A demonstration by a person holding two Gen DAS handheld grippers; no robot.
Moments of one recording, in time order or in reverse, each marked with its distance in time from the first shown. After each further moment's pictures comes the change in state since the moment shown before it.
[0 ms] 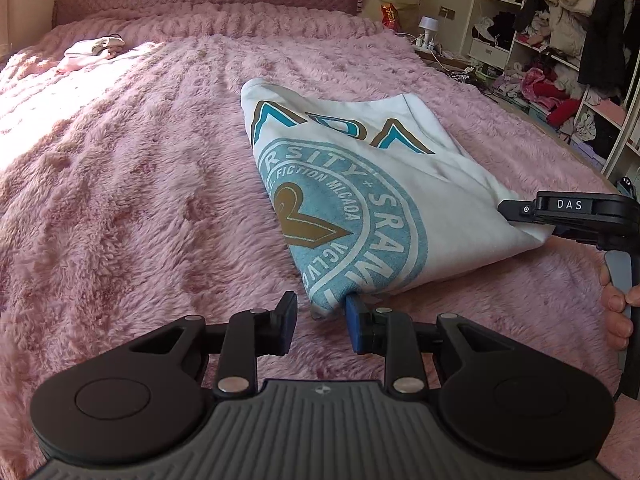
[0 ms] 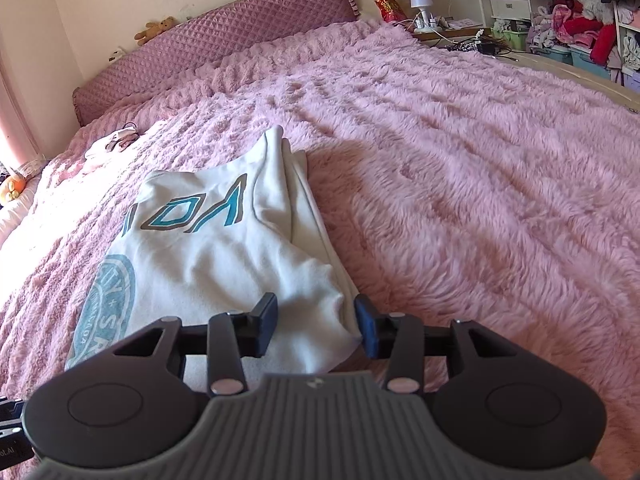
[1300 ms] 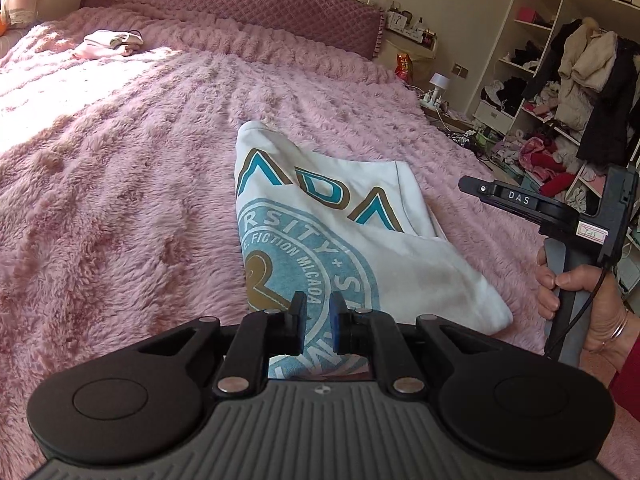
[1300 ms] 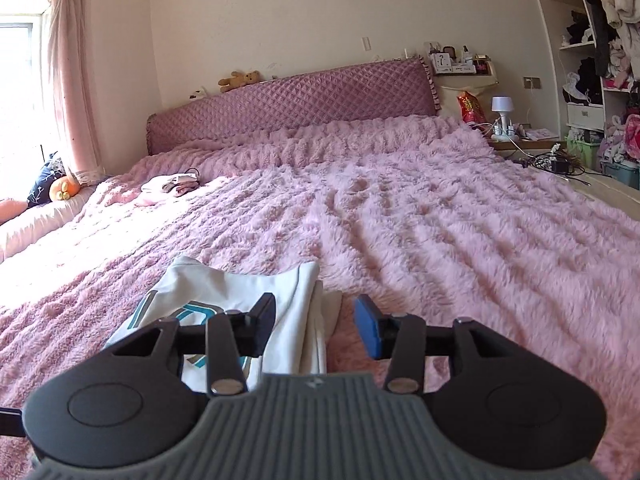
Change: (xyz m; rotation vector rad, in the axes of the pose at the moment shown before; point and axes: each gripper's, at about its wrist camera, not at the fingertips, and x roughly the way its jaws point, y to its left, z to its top) left arm -0.002 0.000 0.037 -0.196 -0.101 -0.079; right arm 0.038 -0.006 0.089 -0.238 -0.240 0.179
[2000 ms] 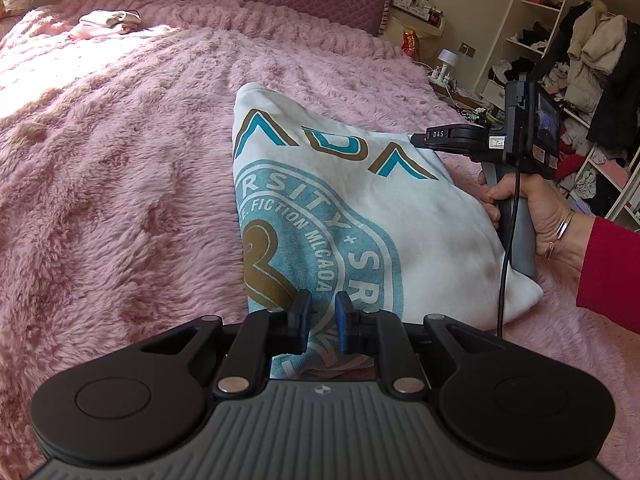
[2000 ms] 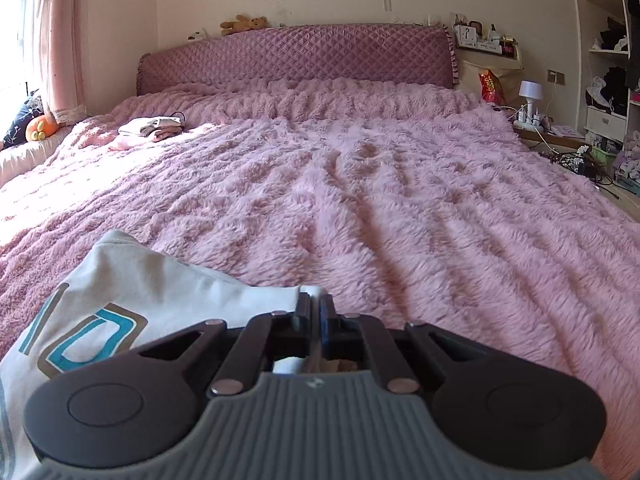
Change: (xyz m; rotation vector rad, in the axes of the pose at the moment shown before) left arm 0.034 0.002 -0.019 0.009 0.056 0.027; right arm 0.157 0.000 0.015 -0.108 0.150 -0.059
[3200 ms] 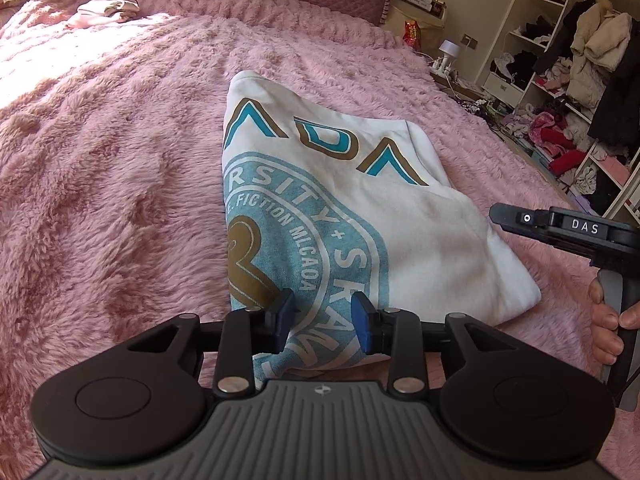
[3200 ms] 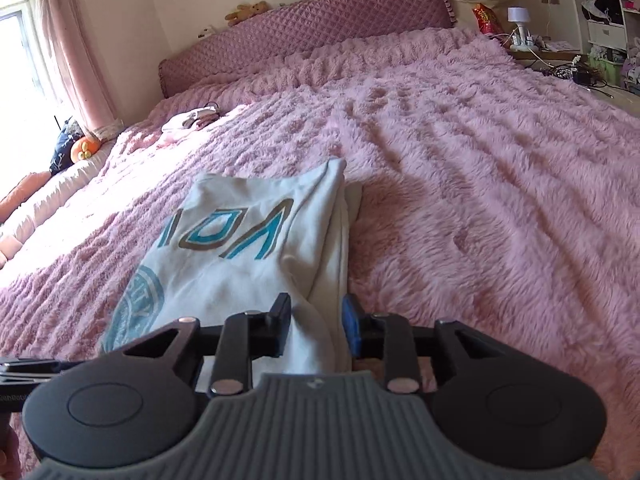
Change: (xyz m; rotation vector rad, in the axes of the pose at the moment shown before) left arm 0.003 -0.005 0.005 -0.023 0.037 -0.011; right arm -0.168 -0.020 -0.075 0.219 0.060 0.194
